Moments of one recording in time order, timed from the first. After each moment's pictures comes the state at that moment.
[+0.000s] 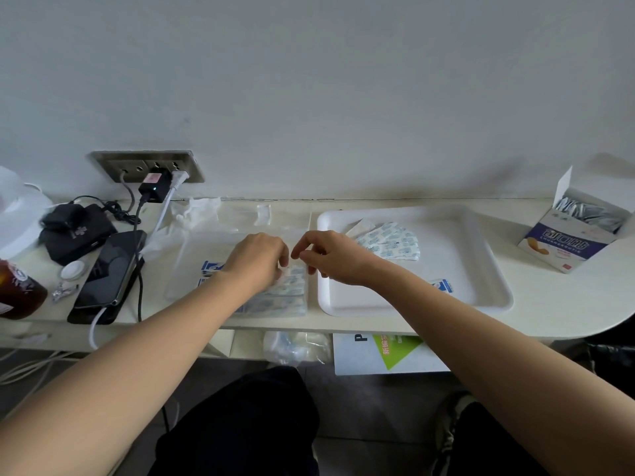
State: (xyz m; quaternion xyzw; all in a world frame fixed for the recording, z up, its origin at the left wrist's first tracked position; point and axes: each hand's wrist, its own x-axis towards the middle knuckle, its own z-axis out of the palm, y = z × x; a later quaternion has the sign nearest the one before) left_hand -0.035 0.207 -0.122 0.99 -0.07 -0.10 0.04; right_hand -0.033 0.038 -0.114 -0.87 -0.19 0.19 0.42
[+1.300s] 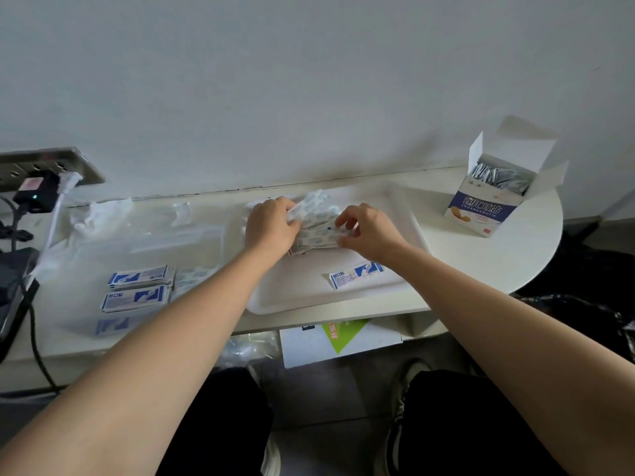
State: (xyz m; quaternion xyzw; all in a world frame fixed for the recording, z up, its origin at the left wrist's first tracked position) left_hand 0.021 0.072 -0.161 0.97 -0.03 0.00 0.25; right_hand -0.006 -0.115 -0.173 -0.94 -0.04 0.03 0.33
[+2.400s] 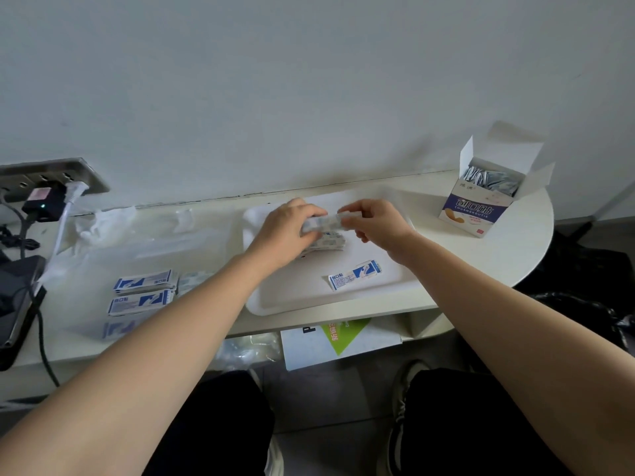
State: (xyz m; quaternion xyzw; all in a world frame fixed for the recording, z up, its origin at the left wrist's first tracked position) left_hand 0.006 0.066 -0.141 0.94 -0.23 -0.01 0.26; right_hand -0.010 -0.122 -0.148 -0.79 0.08 0.09 0.61
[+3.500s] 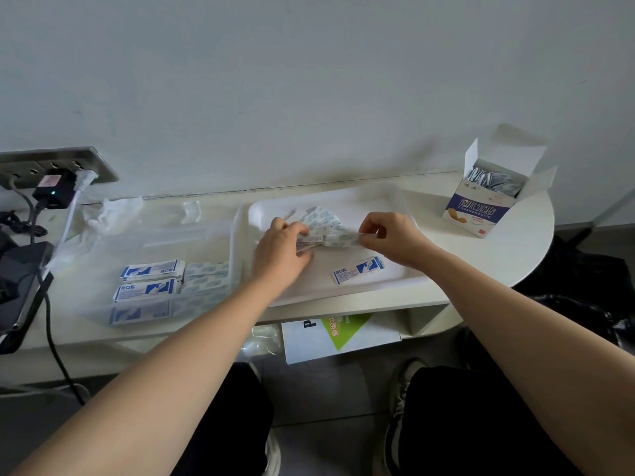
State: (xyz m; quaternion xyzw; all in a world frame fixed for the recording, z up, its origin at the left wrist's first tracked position) left_hand -0.028 0.078 -0.169 0.97 -0.09 -0.01 0.23; right_hand -0.032 -0.145 -0.159 -0.93 -0.05 0.05 0.36
